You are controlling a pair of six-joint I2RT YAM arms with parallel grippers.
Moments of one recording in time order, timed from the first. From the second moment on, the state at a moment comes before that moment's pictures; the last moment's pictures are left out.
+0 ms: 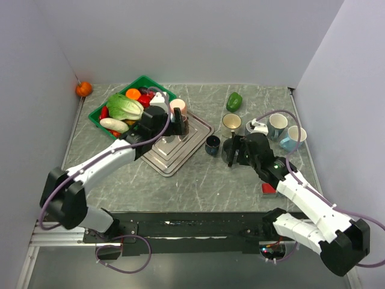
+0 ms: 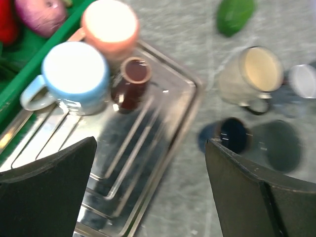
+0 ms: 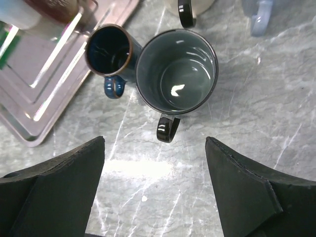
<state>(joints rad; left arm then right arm) -0.62 1.40 1.08 -0.09 -0.22 -0.44 0.52 0.95 0.76 -0.48 0.27 0.54</state>
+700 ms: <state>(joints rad) -0.32 1.75 1.15 -0.03 0.14 0.03 0.47 0.87 0.76 -0.53 0.24 0.49</state>
